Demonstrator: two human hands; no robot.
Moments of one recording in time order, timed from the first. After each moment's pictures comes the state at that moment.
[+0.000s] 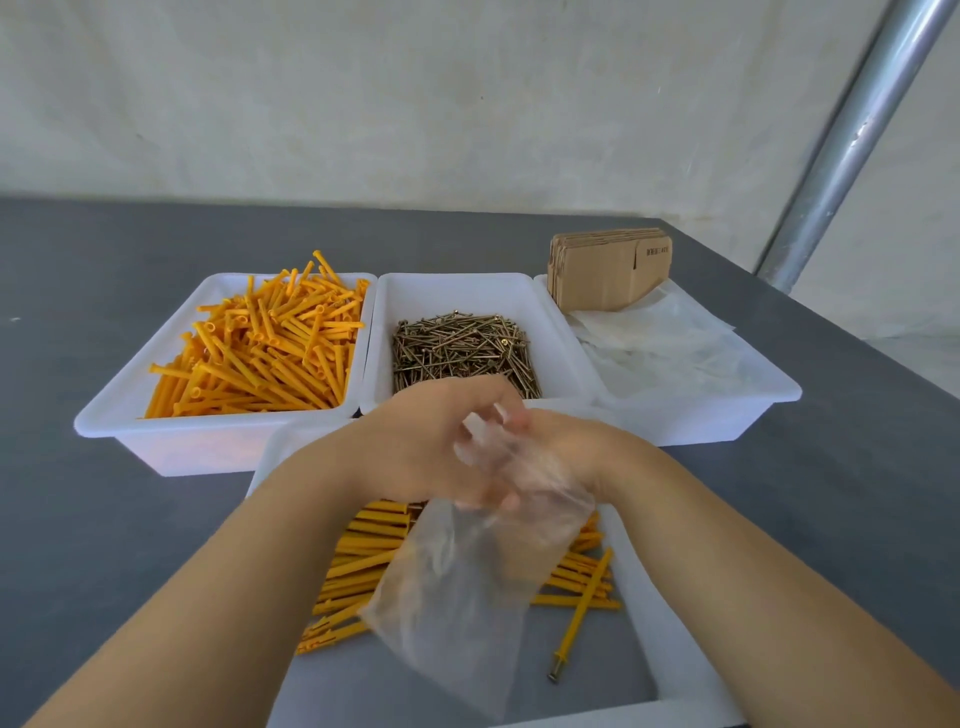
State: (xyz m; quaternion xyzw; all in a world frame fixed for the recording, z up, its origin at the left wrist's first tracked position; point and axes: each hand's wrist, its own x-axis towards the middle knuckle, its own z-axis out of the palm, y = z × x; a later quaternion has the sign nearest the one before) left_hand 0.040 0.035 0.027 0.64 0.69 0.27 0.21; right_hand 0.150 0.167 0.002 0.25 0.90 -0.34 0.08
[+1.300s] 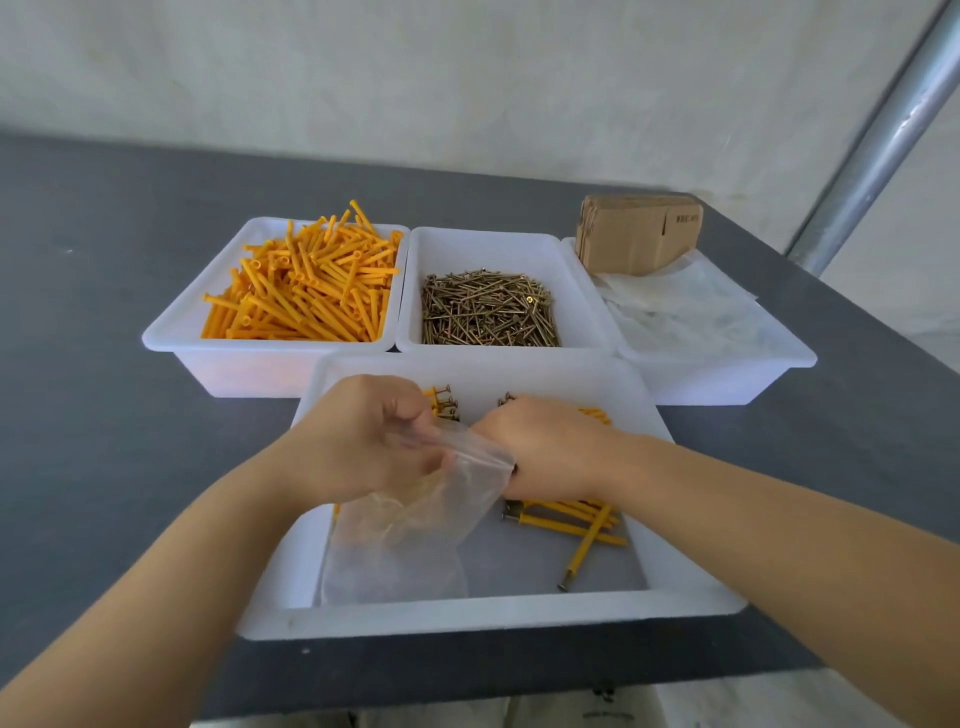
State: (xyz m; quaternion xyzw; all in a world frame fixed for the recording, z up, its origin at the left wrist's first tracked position) left_hand 0.041 -0.048 -0.008 0.53 0.73 0.40 0.14; right_hand 0.160 0.124 -0.024 -0.02 1.00 -0.06 0.06
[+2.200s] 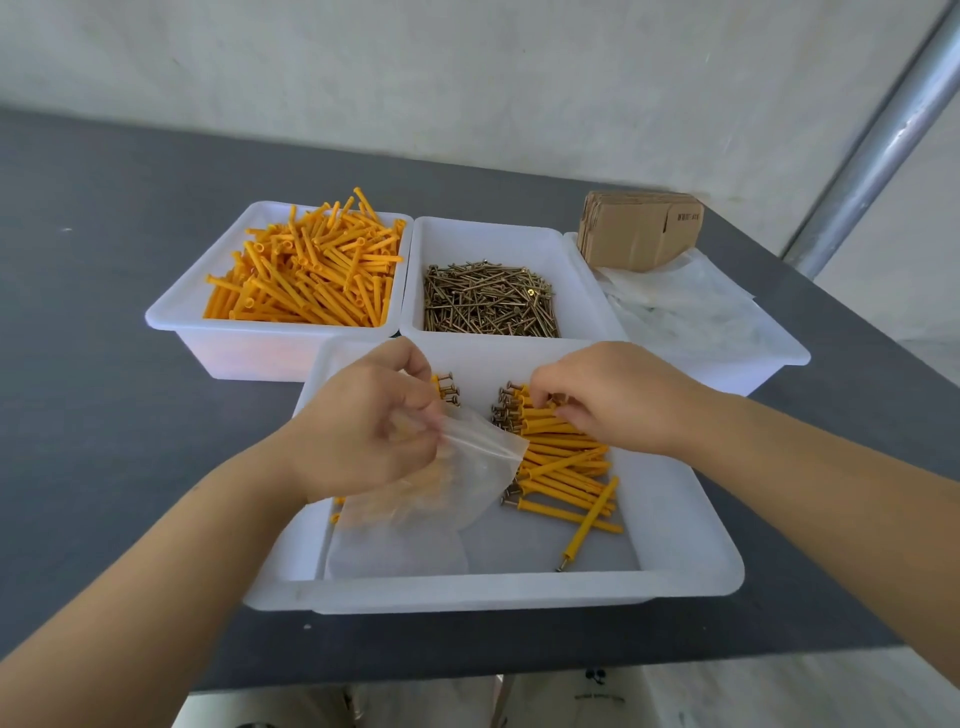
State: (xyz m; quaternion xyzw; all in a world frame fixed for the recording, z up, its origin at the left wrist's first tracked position) left_hand 0.041 -0.058 -0.011 0.58 0.73 0.36 0.10; right_hand 0.194 0.160 0.014 0.04 1.00 0.04 0.02
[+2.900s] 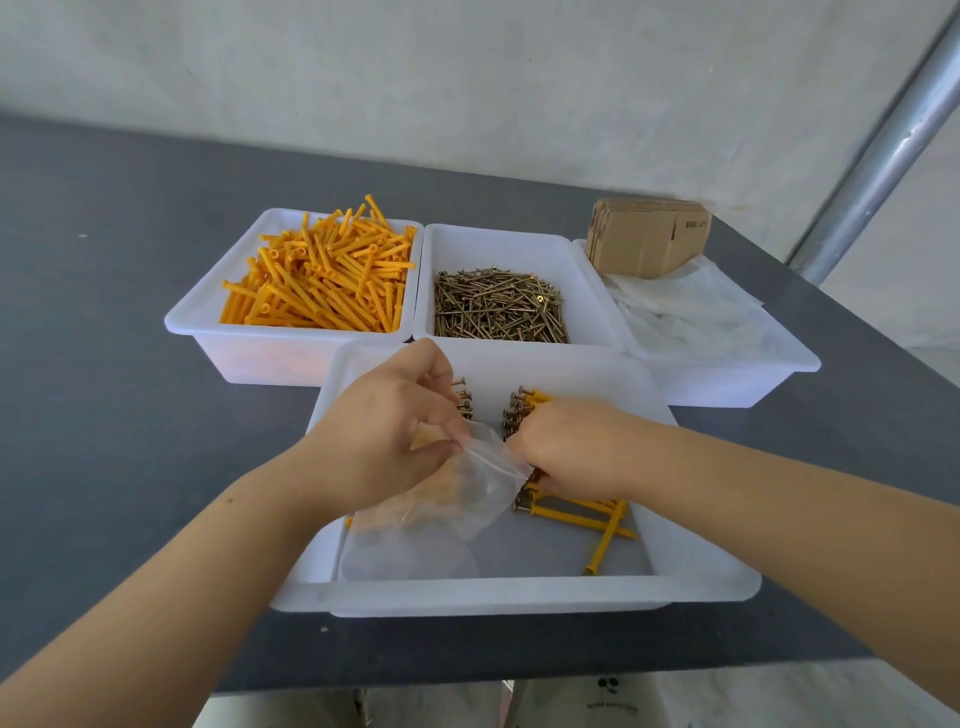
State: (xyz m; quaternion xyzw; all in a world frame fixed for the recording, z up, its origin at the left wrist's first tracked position) left_hand 0.044 -0.059 -0.012 0.63 0.70 0.35 0.02; right_hand 0.170 0.123 -0.018 -0.04 0.98 0.13 0.16
